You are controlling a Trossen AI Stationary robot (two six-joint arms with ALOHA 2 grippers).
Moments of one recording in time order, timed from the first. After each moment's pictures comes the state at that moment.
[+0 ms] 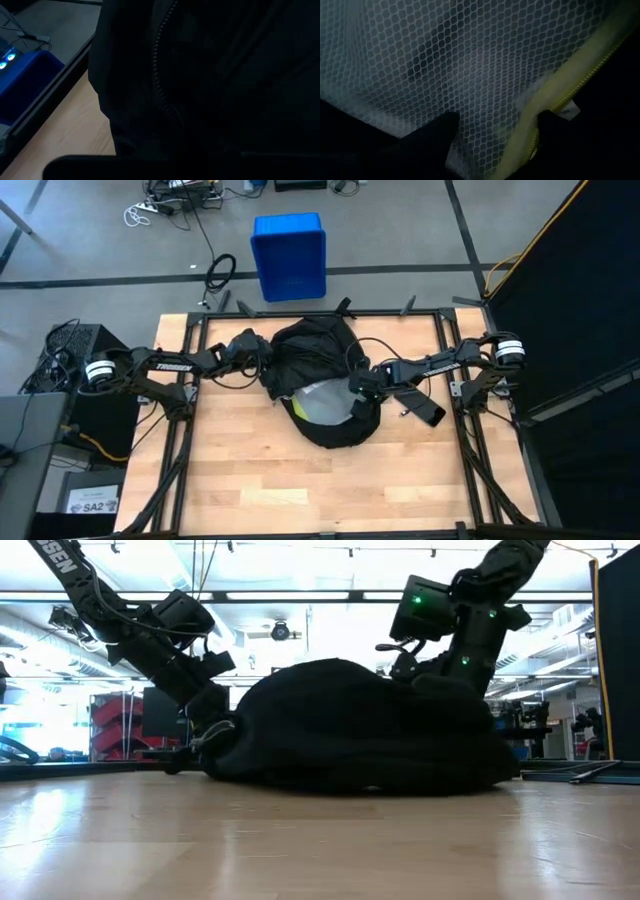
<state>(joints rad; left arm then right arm) 0.46 1.30 0.44 0.24 -0.16 0.13 -0.06 1.70 0.84 -0.36 0.11 0.41</state>
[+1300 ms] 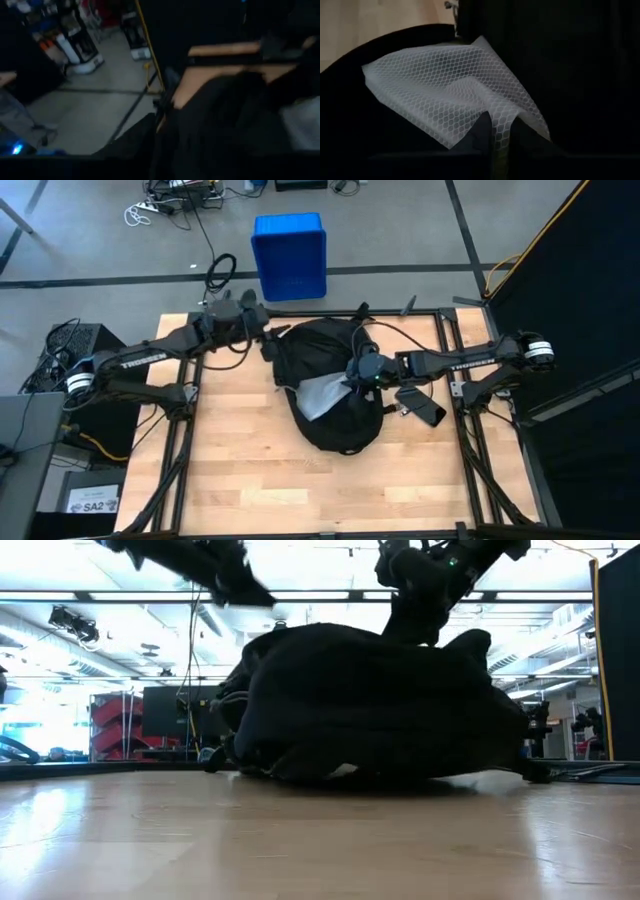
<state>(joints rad) 0.41 1.07 0.92 -0.05 -0.04 0.25 0.00 1.43 1.00 -0.31 0.23 0.20</state>
